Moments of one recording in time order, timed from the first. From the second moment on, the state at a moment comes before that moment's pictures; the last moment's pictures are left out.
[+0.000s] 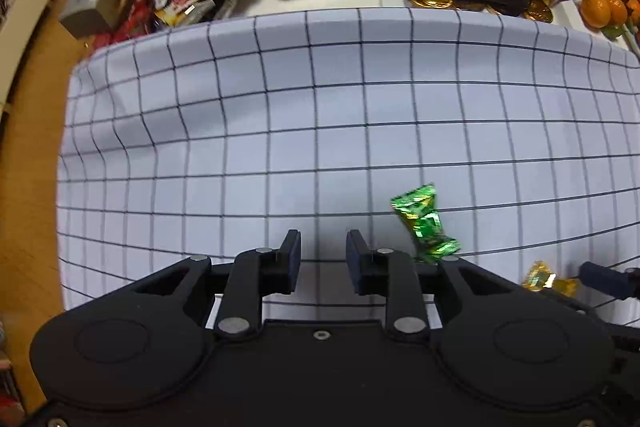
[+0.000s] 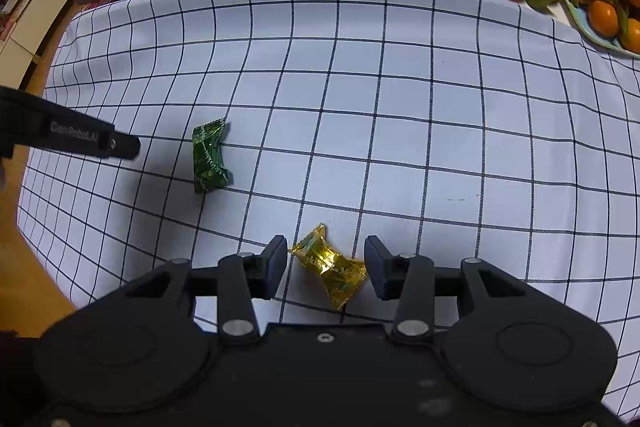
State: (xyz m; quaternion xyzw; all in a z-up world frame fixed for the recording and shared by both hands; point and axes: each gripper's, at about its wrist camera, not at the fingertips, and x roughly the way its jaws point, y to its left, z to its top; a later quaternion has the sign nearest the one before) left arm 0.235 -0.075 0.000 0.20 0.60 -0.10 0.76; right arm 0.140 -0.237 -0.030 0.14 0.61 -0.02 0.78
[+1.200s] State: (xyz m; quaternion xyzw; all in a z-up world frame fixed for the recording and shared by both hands) left arm 0.239 -0.107 -0.034 0.05 0.69 -0.16 0.70; right arm 0.140 -0.252 -0.039 0.12 0.62 -0.06 0.77
